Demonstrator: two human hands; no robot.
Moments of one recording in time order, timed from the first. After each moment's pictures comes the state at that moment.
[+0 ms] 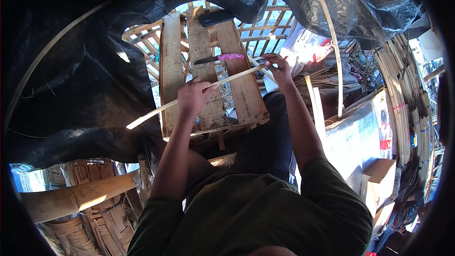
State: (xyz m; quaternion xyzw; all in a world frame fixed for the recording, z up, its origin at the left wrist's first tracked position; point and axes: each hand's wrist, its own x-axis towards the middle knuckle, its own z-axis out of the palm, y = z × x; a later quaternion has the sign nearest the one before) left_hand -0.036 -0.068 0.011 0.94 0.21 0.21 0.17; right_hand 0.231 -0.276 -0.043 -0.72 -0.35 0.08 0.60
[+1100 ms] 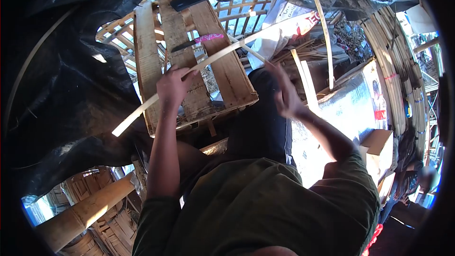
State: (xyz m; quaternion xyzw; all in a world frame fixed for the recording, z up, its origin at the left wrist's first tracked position) left_hand -0.033 -0.070 0.016 0.94 0.23 0.20 0.18; right_hand 0.108 -0.388 0.013 -0.71 -0.52 0.04 0.47
